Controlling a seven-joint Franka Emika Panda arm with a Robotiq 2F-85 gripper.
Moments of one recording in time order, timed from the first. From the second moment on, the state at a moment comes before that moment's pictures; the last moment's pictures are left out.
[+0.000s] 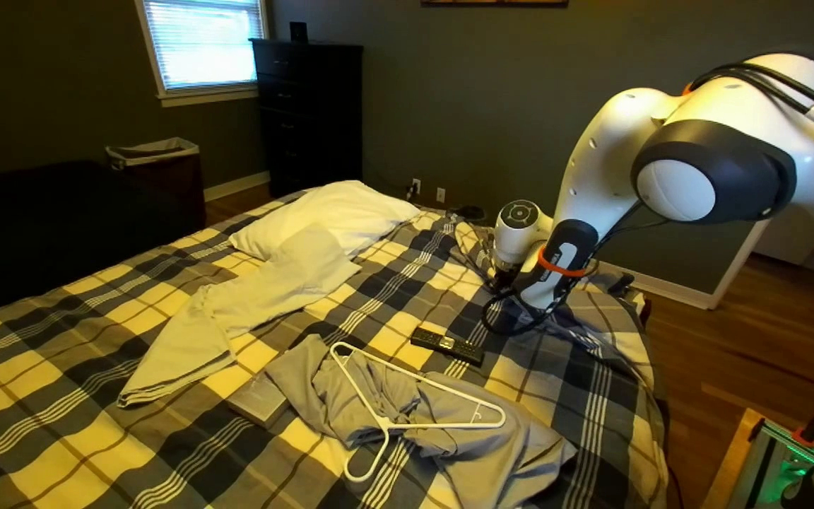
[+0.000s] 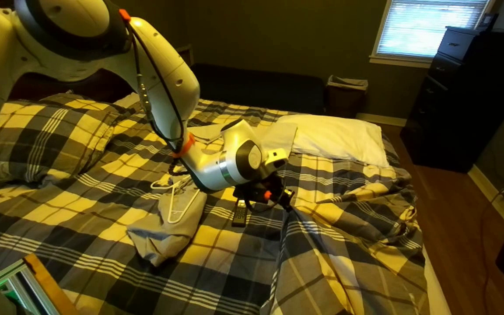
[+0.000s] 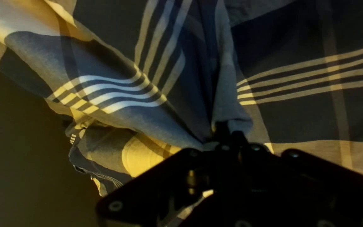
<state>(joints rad) 0.38 0.81 -0.65 -2.03 -0.39 3.05 0.43</state>
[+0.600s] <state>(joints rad) 0.40 0.81 -0.67 -2.02 -0.35 3.05 0.37</state>
